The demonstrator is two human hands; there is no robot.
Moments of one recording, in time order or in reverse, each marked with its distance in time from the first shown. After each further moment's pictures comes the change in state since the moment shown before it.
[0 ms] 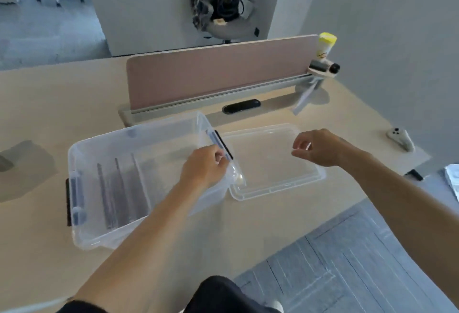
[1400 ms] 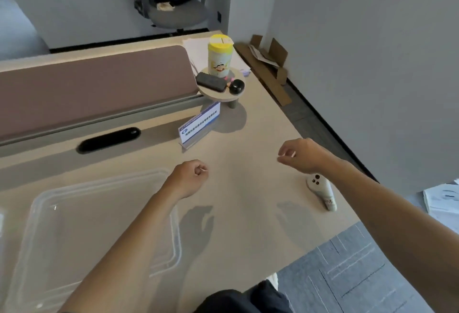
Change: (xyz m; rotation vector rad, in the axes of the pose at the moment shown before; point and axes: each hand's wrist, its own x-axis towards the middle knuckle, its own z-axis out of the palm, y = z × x) left_hand 0.306 0.331 0.329 -0.173 -0.258 -0.252; right_hand 0.216 0.532 -0.126 0.051 -0.143 0.017
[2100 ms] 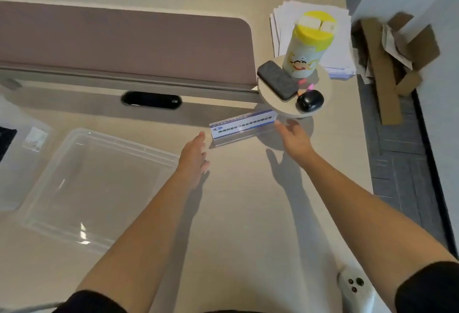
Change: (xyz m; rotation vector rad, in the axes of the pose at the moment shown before) left_hand 0.129 0.001 0.014 -1.163 0.546 -0.607; right_hand 0.278 -0.052 0.042 0.696 -0.137 -0.016
